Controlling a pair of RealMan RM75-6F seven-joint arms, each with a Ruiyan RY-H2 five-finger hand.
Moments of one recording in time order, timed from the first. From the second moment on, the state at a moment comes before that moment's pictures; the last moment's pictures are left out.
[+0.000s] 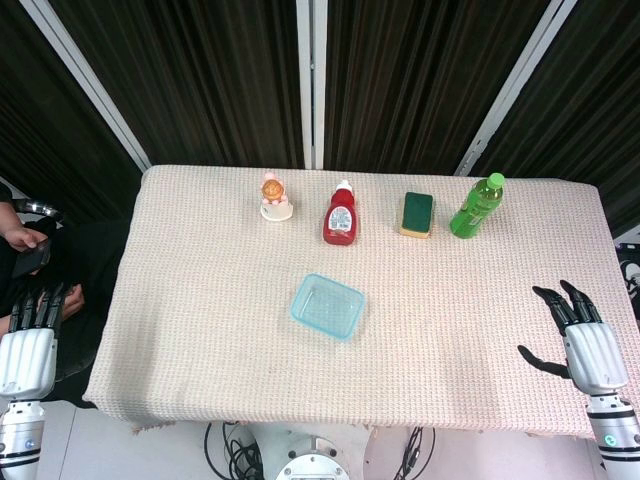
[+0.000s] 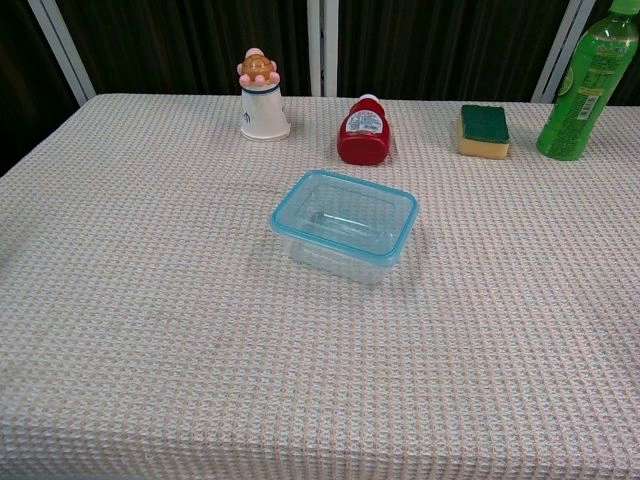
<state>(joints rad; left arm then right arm) -0.14 -1.23 0.04 -1.64 1.38 1.65 0.16 0.13 -1.16 0.00 -1.51 -1.55 1.54 0.16</state>
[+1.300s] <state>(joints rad) -0.14 -1.24 -0.04 -1.61 1.42 1.50 0.12 0.74 -1.70 0.21 -1.18 -1.47 0.87 -0.04</state>
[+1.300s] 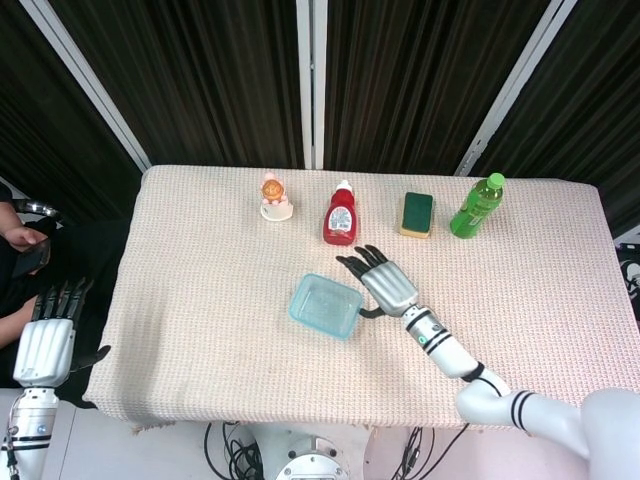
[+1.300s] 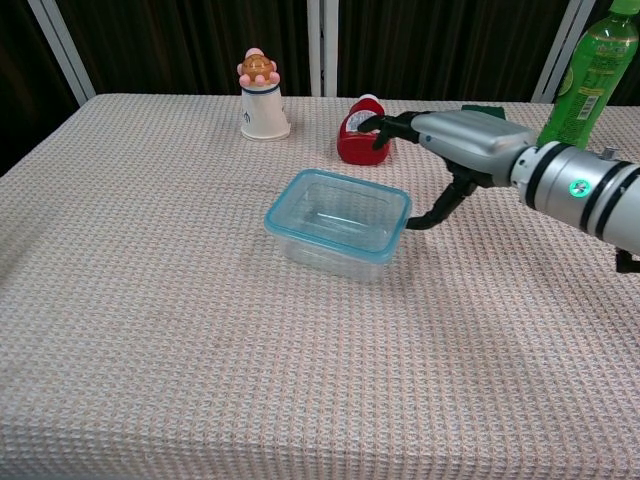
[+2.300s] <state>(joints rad) -0.72 -1.42 -0.23 -1.77 1.17 0.86 0.40 0.47 -1.31 0.04 -1.61 -1.58 1.33 -0.22</state>
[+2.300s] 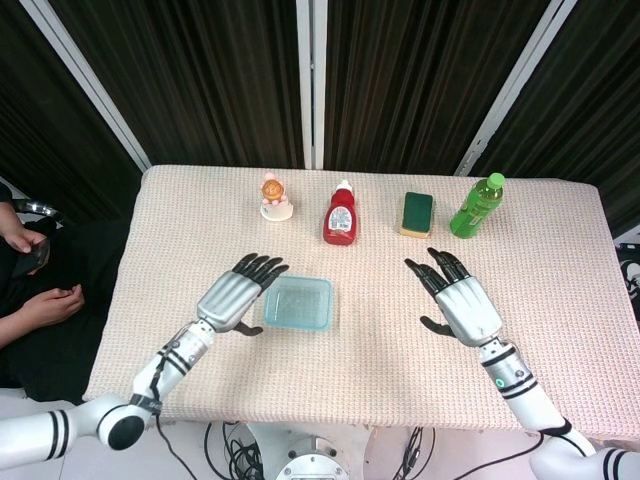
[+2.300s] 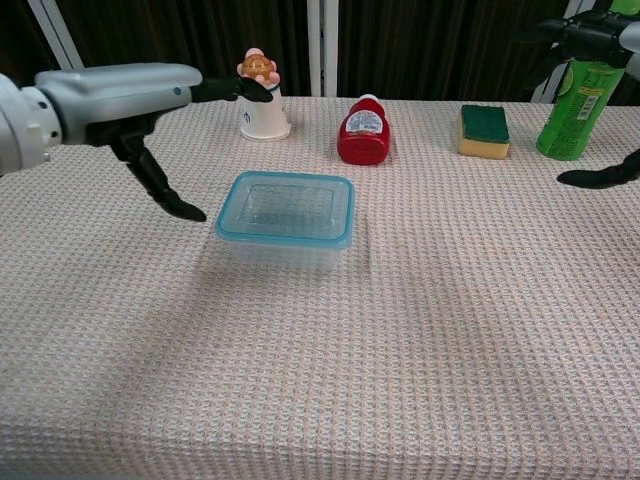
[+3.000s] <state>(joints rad) -1.01 -1.64 -0.23 -1.71 0.52 1.01 0.83 0.41 -1.33 0.01 -1.50 -1.66 1.38 -0.02</state>
